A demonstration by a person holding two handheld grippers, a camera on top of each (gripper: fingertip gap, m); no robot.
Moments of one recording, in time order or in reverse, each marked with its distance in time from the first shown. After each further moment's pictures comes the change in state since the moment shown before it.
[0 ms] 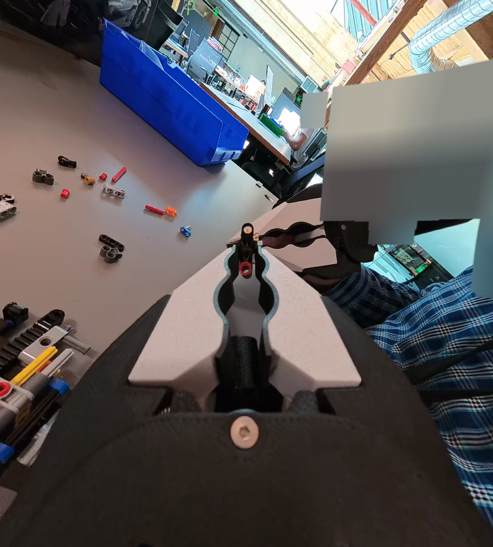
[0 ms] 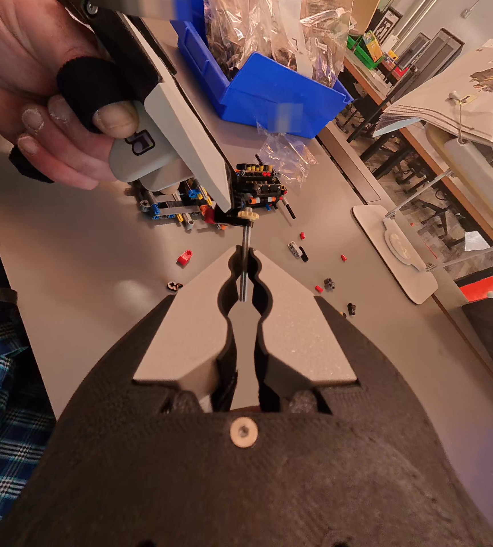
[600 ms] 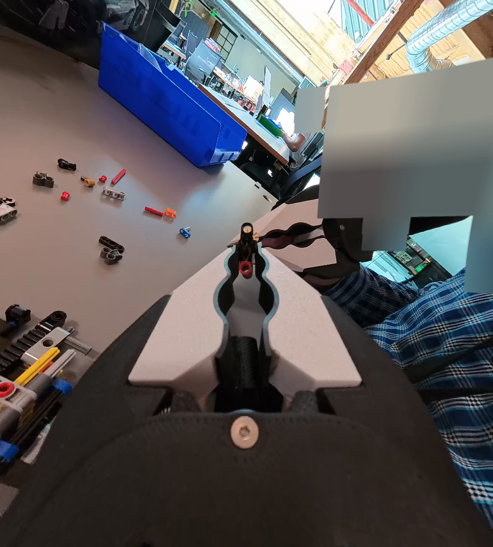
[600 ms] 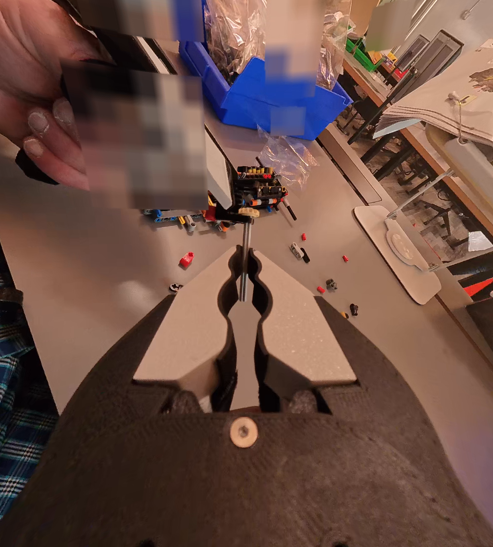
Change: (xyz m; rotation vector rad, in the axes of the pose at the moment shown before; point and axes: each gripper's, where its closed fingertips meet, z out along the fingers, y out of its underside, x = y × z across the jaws) left arm 0.001 -0.001 -0.001 0.002 0.006 0.005; right arm 0.000 -0.001 -0.001 0.012 -0.004 0.014
